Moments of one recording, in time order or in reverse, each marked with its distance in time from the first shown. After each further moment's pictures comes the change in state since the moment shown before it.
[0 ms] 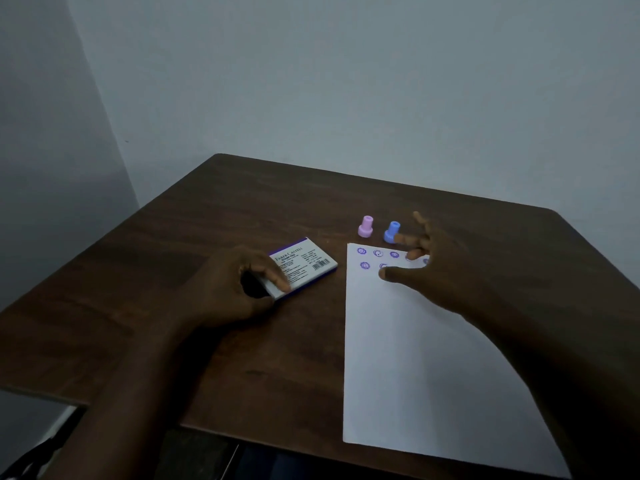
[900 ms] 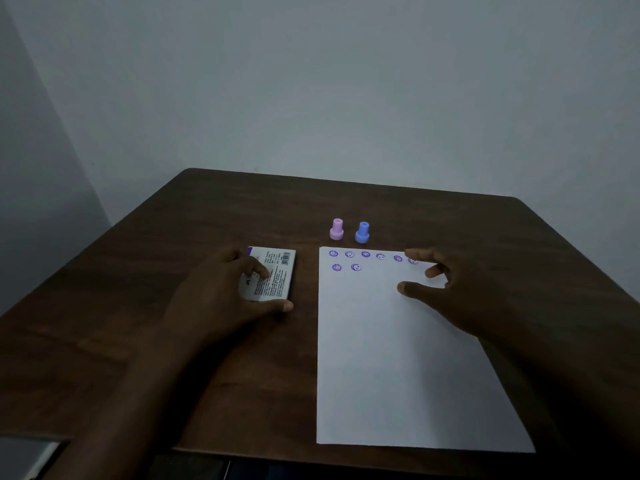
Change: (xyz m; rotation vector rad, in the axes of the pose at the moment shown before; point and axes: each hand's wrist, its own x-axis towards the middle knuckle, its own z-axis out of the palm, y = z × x) left_hand 0.013 0.026 0.023 0.368 0.034 -0.158; right_hand -0.038 0.056 -0.033 -0.053 0.082 0.052
